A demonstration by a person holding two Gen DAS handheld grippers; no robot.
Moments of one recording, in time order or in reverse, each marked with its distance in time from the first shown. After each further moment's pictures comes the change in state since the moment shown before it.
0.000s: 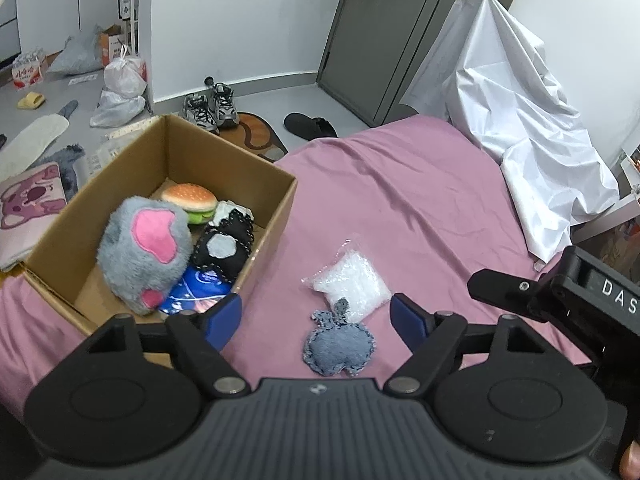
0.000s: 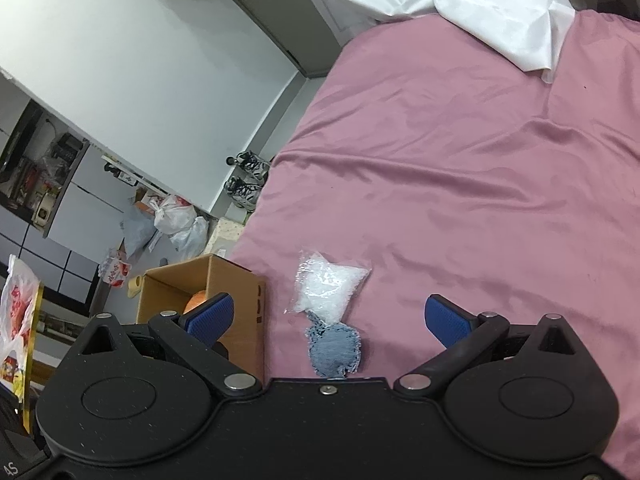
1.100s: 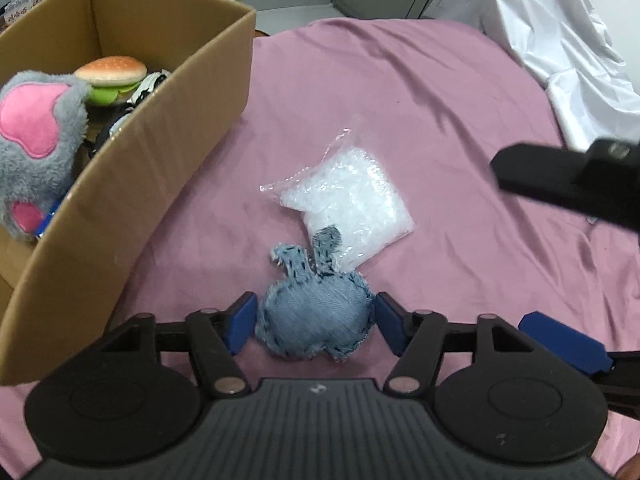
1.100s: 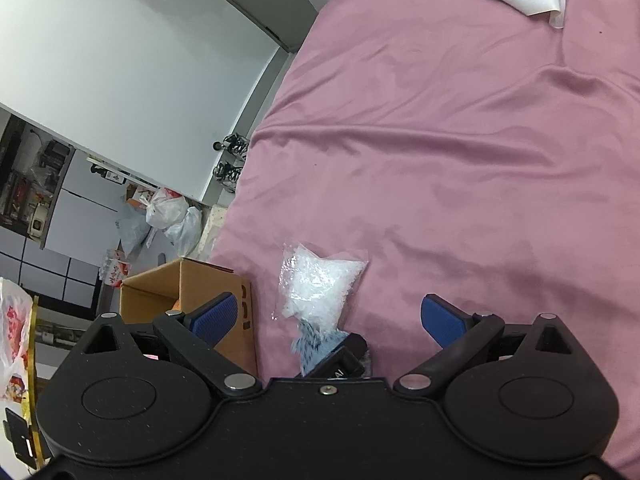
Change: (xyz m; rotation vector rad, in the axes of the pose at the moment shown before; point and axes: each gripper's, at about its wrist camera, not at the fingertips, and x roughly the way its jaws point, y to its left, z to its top) left arm 0.119 -0.023 -0.033 -0.042 0.219 0.050; right arm 0.051 -0.014 0.007 0.085 0.083 0.013
